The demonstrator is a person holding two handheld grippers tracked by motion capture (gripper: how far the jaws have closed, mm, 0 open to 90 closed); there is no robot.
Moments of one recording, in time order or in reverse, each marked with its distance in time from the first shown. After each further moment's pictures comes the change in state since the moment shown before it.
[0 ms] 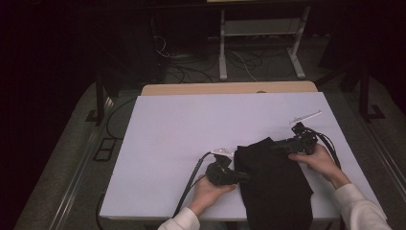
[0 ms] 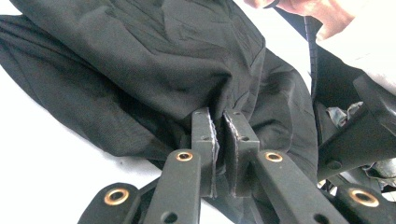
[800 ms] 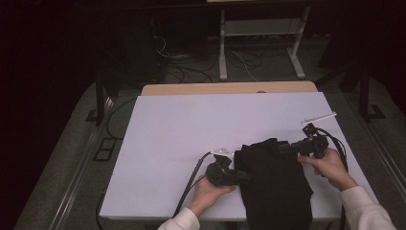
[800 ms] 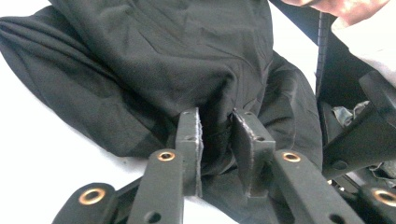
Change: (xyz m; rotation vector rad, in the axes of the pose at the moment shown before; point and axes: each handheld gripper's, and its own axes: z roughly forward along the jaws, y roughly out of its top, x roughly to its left) left arm -0.001 0.000 -0.002 -0.007 0.024 0.011; right arm 0.019 -0.011 -0.034 -0.077 0.105 0.083
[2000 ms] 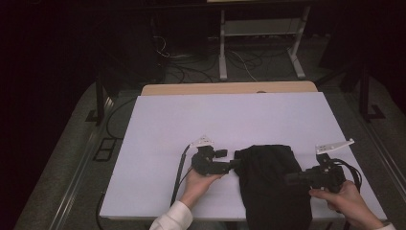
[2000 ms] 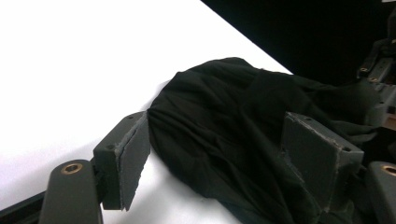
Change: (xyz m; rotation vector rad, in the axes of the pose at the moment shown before) left arm 0.019 0.007 -0.038 -0.250 0.125 -0.012; right arm 0.069 -0.064 -0.026 -0.010 0.184 -0.060
